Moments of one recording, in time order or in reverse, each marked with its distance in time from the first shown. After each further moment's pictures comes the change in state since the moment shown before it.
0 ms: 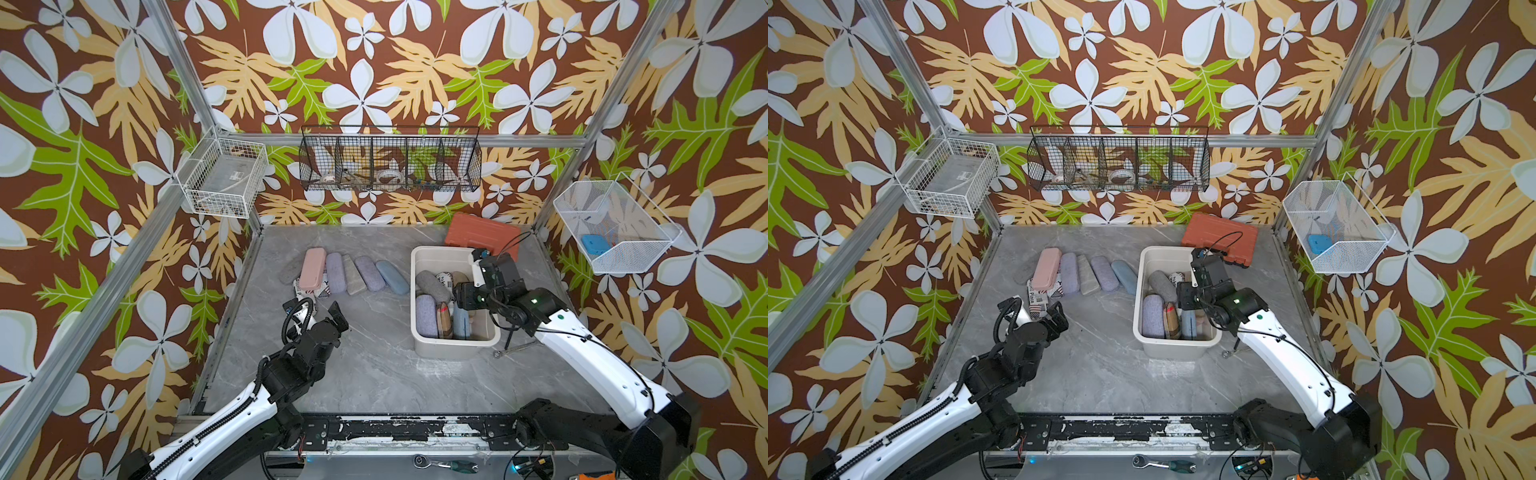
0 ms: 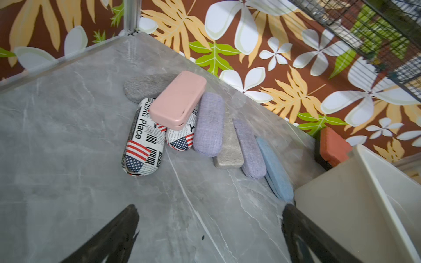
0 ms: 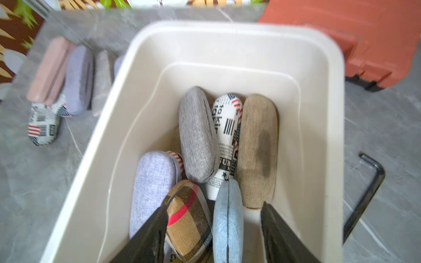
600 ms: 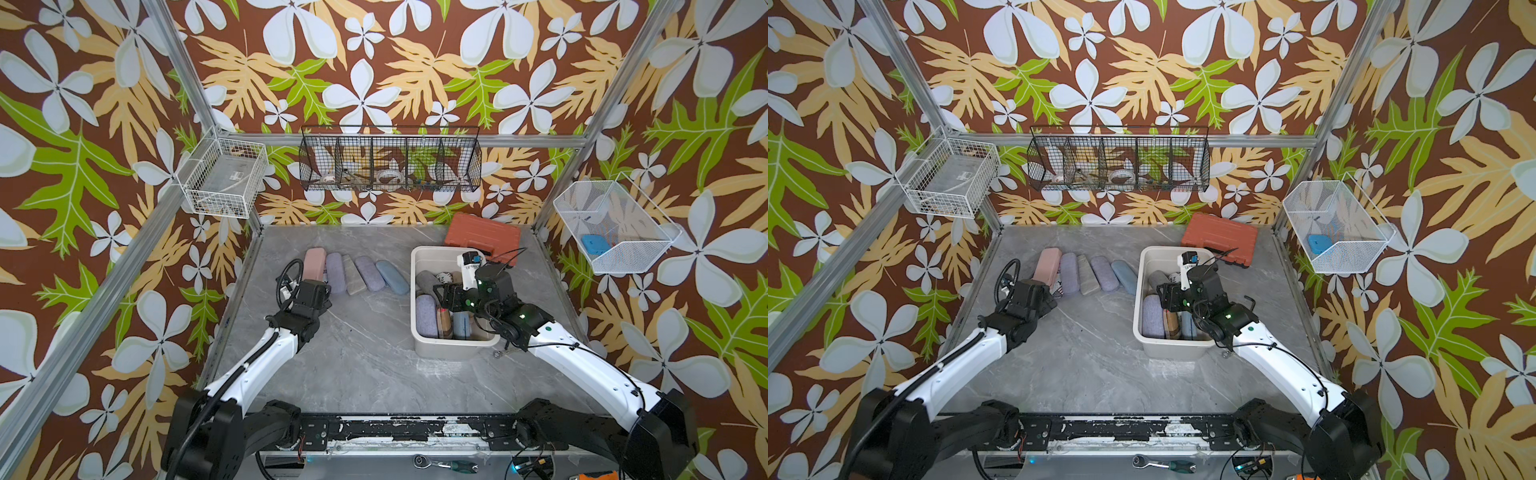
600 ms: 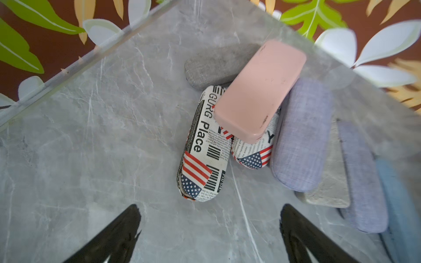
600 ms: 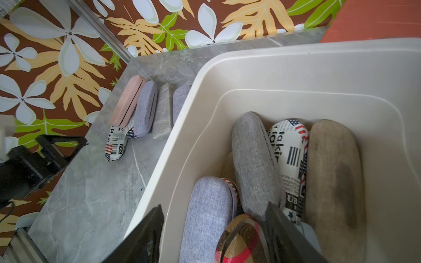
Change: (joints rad) left arm 0.427 0.544 0.267 -0.074 0.254 0.129; right arm 0.051 0.002 -0.192 0.397 -0.132 0.103
